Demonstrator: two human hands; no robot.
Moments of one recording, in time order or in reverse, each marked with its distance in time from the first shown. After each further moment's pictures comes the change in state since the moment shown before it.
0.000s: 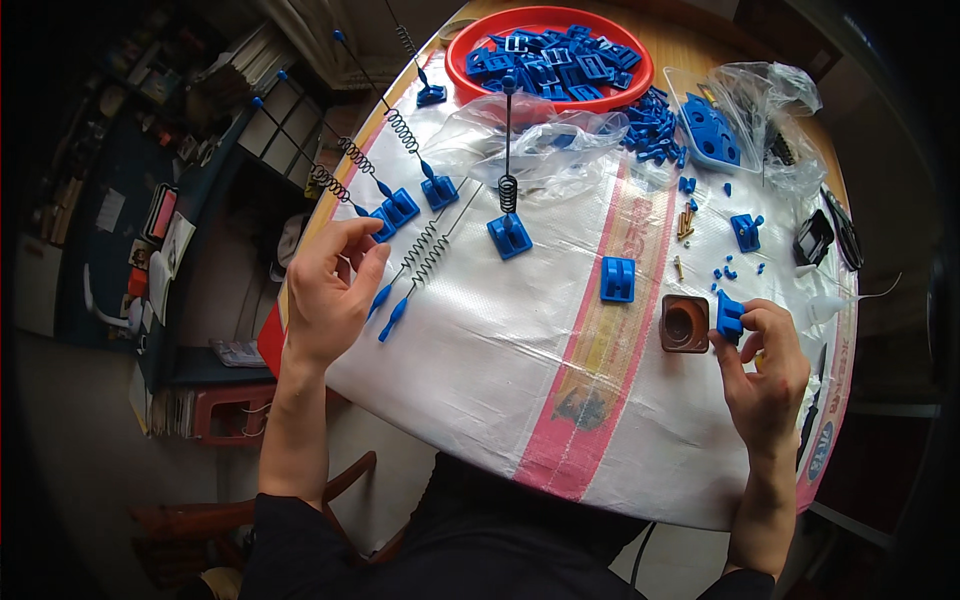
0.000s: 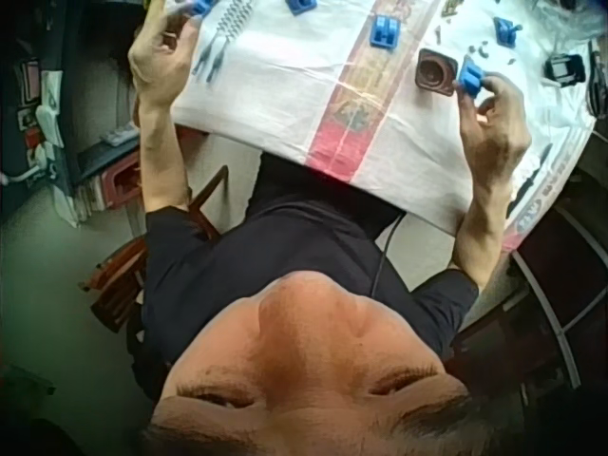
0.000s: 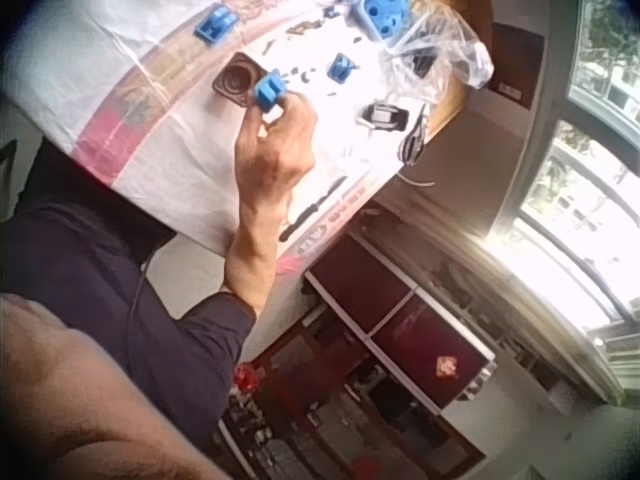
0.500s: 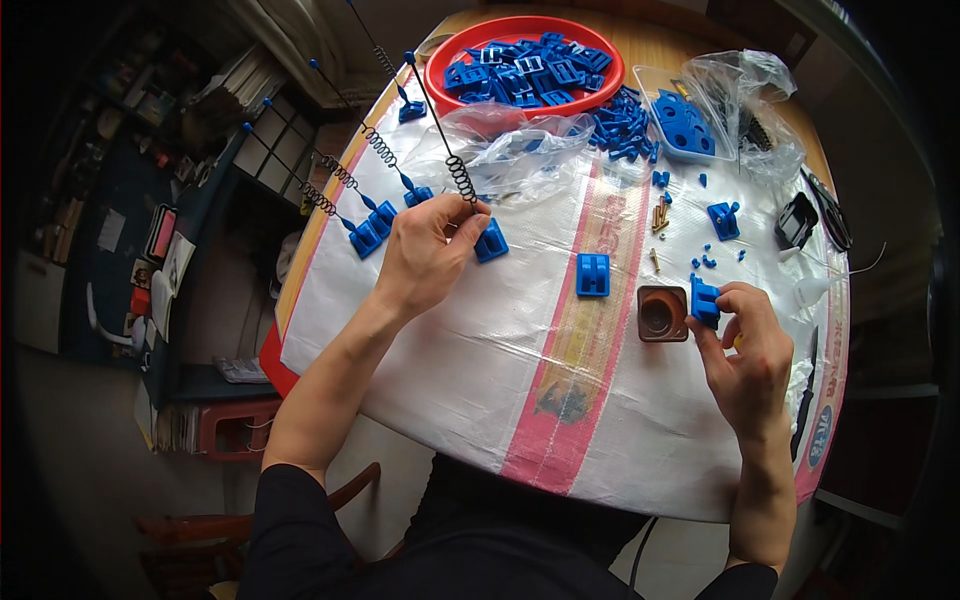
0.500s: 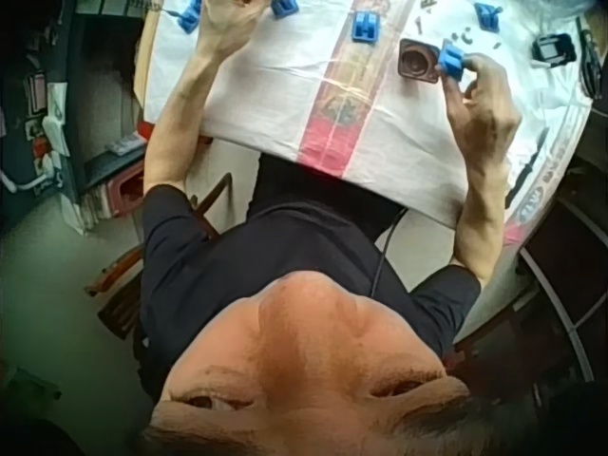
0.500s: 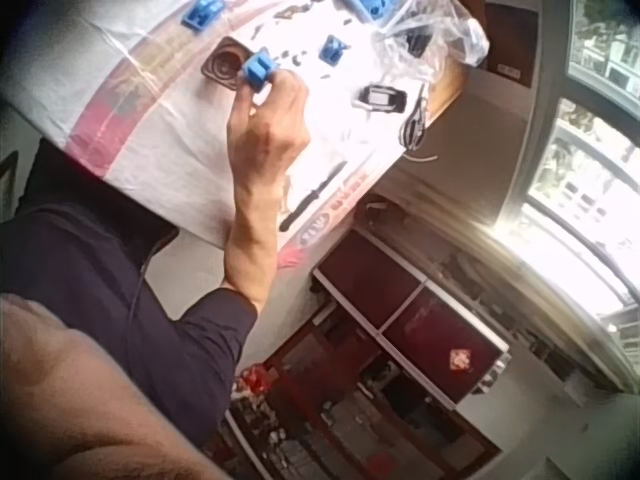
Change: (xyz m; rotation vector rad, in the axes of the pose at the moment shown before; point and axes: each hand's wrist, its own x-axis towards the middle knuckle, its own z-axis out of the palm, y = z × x) left_hand 0.041 0.027 0.089 -0.277 -0.268 -0.108; right_hand -0.001 0.002 -0.002 -0.003 0.007 -0.002
